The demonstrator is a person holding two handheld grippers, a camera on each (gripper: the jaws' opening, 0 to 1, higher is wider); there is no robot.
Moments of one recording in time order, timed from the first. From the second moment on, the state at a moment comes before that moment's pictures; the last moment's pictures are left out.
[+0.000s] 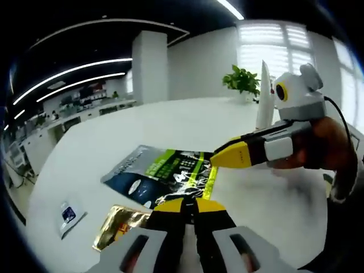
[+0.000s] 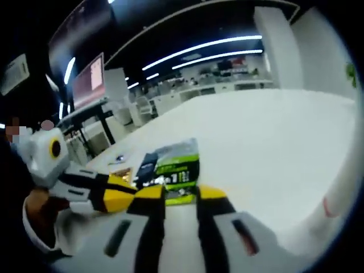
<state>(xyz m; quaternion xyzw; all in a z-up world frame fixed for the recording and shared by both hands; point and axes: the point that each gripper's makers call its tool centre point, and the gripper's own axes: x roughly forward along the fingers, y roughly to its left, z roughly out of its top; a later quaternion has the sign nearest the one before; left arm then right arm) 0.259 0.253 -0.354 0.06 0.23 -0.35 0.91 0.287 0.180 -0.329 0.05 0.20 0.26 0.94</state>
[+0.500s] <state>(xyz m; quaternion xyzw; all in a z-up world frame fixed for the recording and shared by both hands) 0.254 0.249 -0.354 0.04 0.23 -0.37 0.90 0.289 0.188 -0.336 -0.01 0.19 0.25 0.95</state>
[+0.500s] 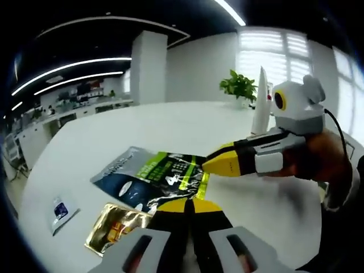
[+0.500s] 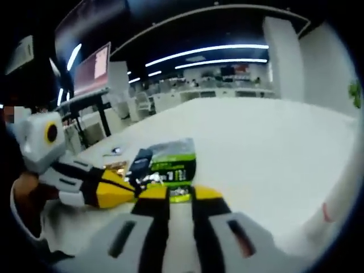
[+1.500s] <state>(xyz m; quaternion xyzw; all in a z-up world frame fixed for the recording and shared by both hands) 0.258 0.257 -0.343 0.02 0.21 -0.38 0.90 0.278 0.188 -0.285 -0.10 0.08 0.24 0.96</state>
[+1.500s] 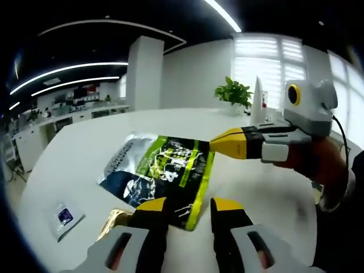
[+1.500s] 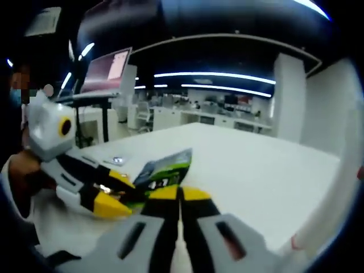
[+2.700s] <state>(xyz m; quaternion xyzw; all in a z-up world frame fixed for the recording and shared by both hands) 0.221 0.218 -0.317 -0.08 0.19 -0.48 0.85 0.250 0.176 -0.204 -0.14 -0.03 0.23 0.96</state>
